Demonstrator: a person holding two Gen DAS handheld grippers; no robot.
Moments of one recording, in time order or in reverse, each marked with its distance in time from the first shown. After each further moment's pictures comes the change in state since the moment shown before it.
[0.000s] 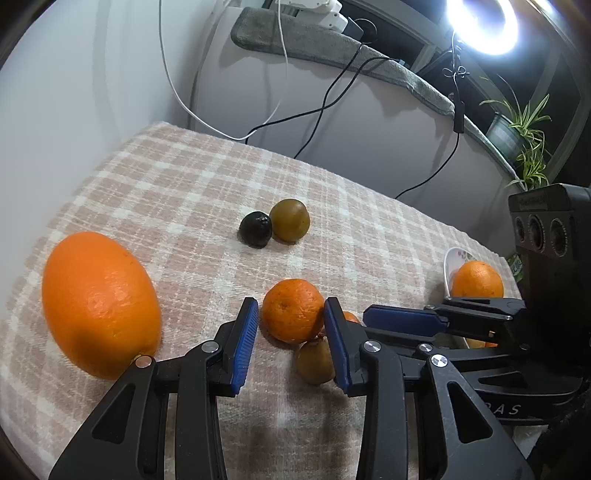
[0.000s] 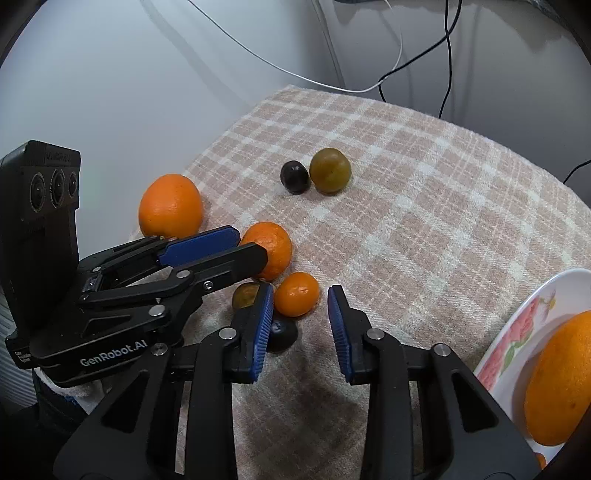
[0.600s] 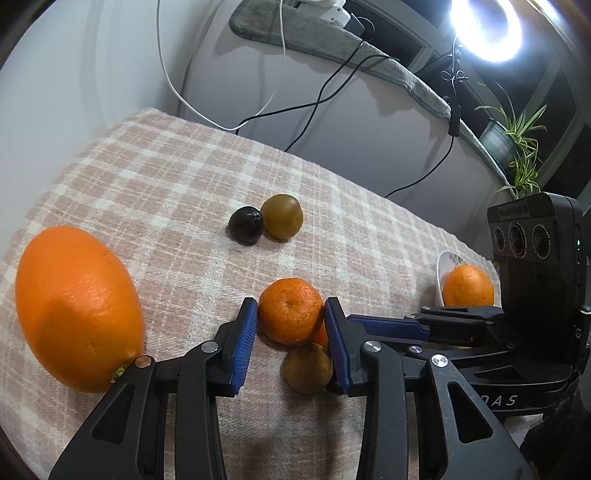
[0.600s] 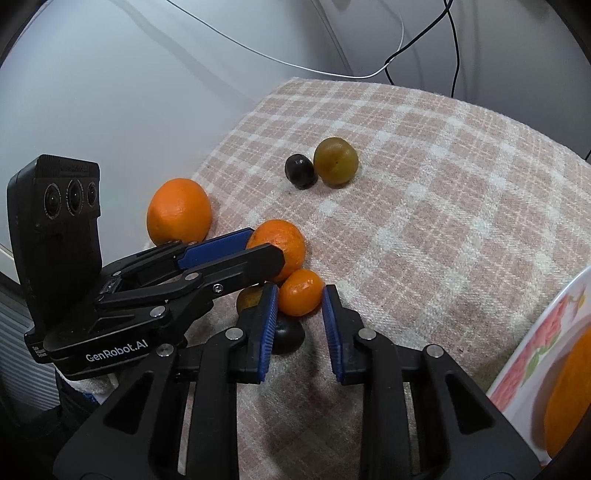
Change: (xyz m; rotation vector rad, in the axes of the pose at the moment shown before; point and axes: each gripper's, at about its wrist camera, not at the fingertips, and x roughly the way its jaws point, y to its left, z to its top) left arm 0.006 0.006 0.003 -0.033 0.023 -0.070; right arm 0.013 -0.011 0.002 0.055 0.022 0.112
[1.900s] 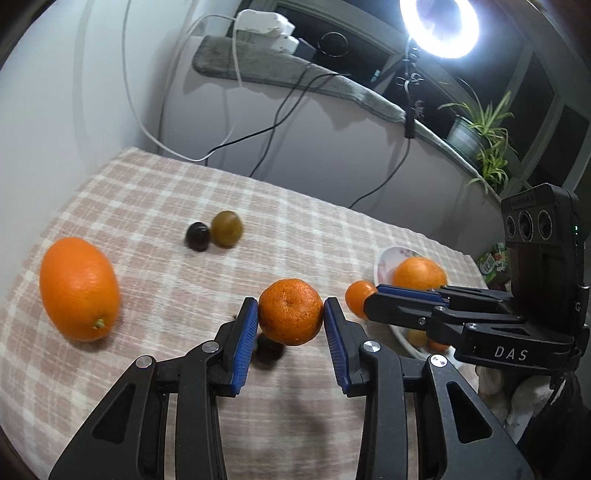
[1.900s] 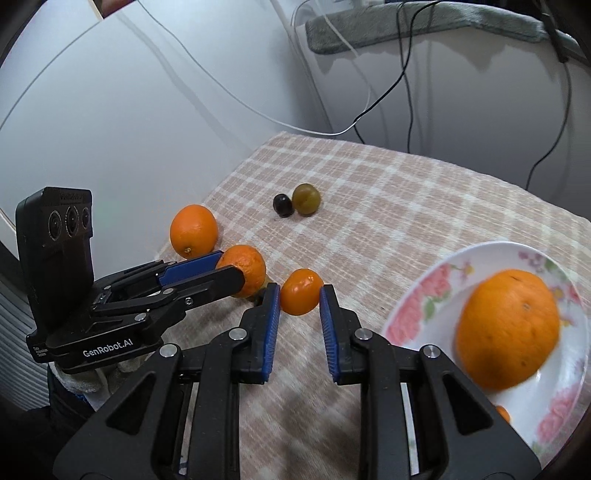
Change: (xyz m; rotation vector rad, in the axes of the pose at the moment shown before) left arm -0.039 -0.059 -0.017 0.081 -0.080 -0.009; right arm -0.096 0.000 -0.034 -0.034 -0.181 -0.083
